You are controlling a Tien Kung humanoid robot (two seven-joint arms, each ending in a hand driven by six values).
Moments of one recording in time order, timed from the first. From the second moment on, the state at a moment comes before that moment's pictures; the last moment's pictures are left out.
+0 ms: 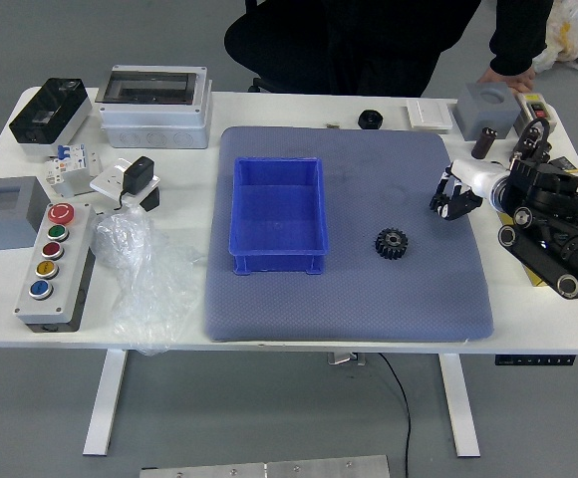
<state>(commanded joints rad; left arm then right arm) -0.13 0.13 -0.42 -0.27 0.73 -0.25 0.12 0.84 -0.44 0.60 0.90 -1.70 0.16 -0.33</state>
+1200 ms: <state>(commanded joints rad) -0.15 0.14 -0.35 -0.27 0.69 -0.25 0.12 0.95 -0.26 0.56 1.25 -1.85 0.21 -0.42</state>
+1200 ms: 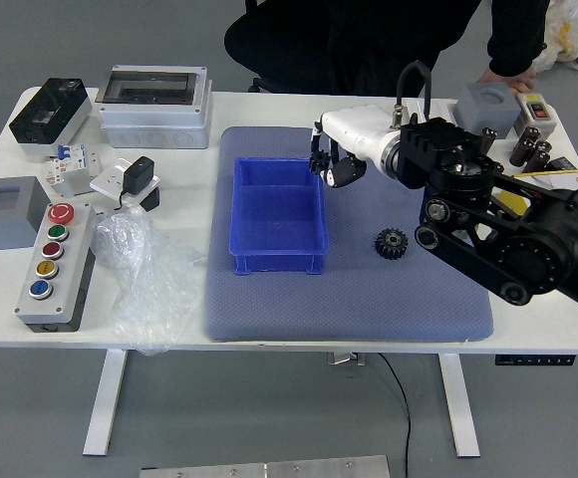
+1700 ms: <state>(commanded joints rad) -0.16 0.12 -0.32 -0.27 0.68 -0.25 0.12 0.93 -0.16 0.54 1.15 -1.78 0.23 -0.41</state>
